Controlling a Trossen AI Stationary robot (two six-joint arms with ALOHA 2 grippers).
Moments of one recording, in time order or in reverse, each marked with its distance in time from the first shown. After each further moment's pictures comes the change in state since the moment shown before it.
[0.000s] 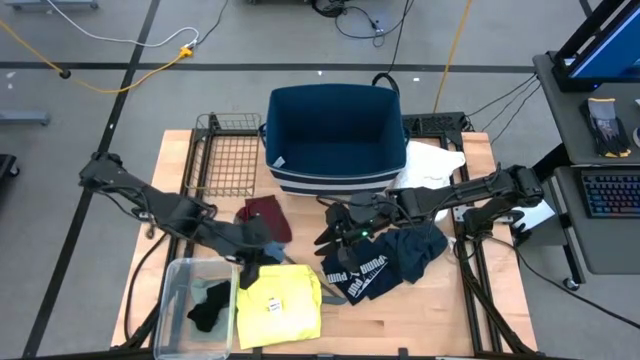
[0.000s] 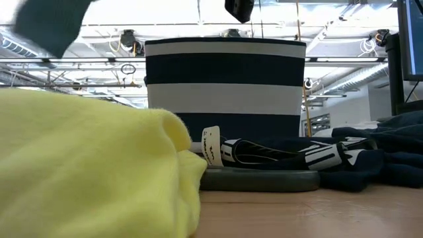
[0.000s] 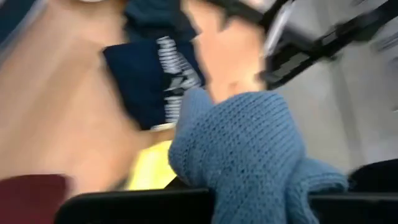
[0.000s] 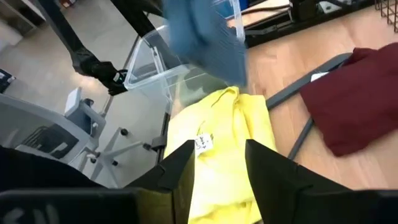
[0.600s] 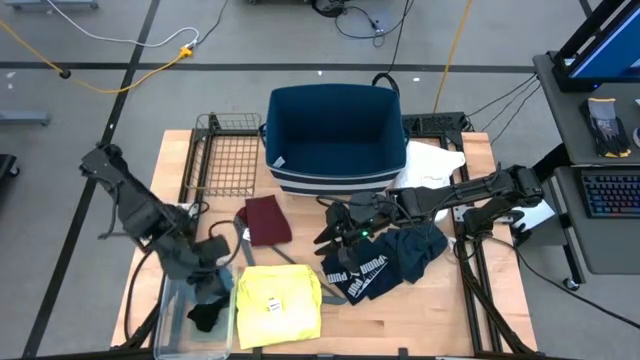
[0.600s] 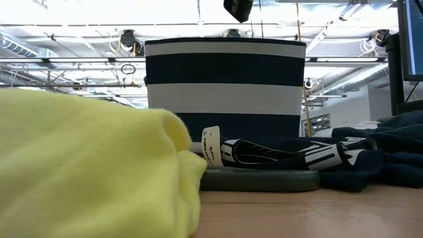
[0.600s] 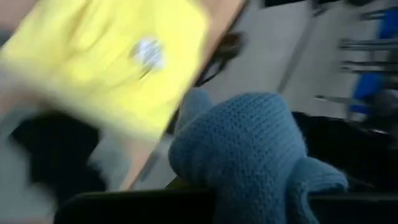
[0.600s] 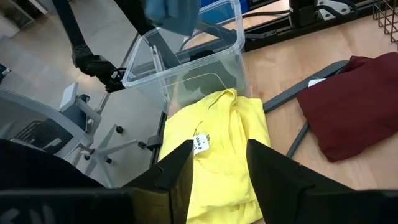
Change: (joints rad) left arm -0.293 -0.132 0.000 -0.288 0.189 -0.796; right arm -0.003 0.000 0.000 0.001 0.003 -0.045
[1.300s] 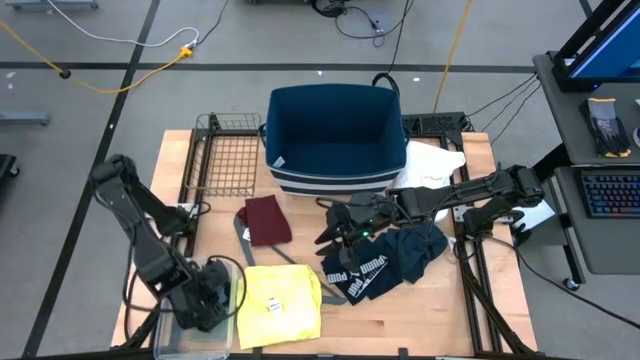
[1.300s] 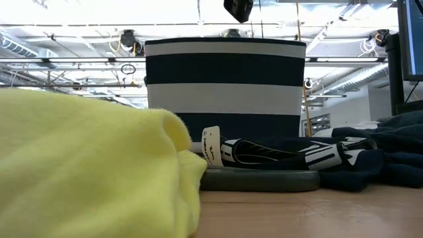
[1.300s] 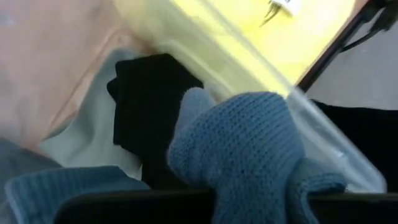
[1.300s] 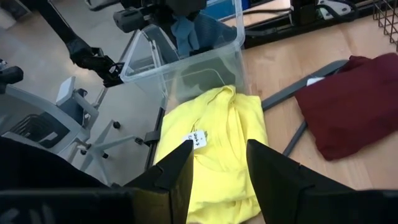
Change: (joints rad) left arm -0.188 0.271 0.000 -0.183 -0.041 -0.146; right arm -0.001 0.000 0.000 -0.017 -0.002 -0.026
